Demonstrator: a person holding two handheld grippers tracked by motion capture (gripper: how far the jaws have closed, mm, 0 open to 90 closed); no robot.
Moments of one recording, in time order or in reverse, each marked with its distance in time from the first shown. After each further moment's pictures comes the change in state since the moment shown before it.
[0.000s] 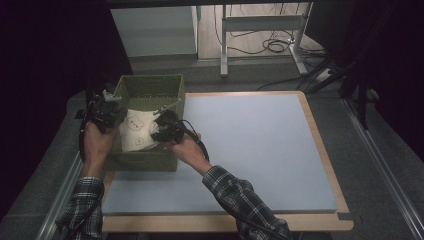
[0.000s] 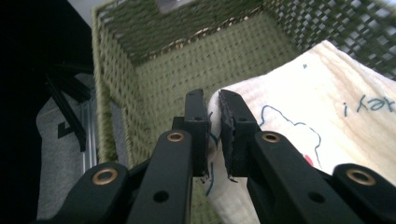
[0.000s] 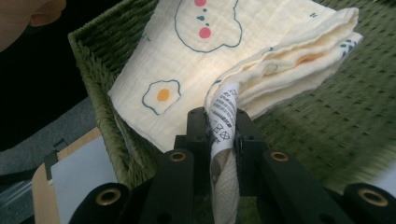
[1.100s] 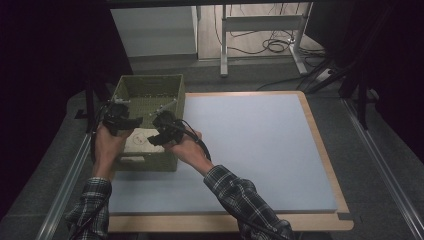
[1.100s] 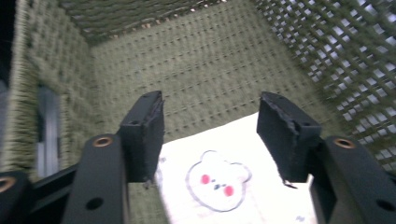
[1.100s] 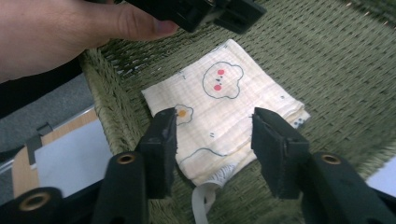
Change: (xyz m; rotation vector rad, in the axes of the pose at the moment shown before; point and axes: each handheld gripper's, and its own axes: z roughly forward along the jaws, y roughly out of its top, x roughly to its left) left arm -0.016 -0.004 0.036 0.033 -0.125 -0.094; right arm 0.008 0.003 -0.008 0.027 -0.047 -0.103
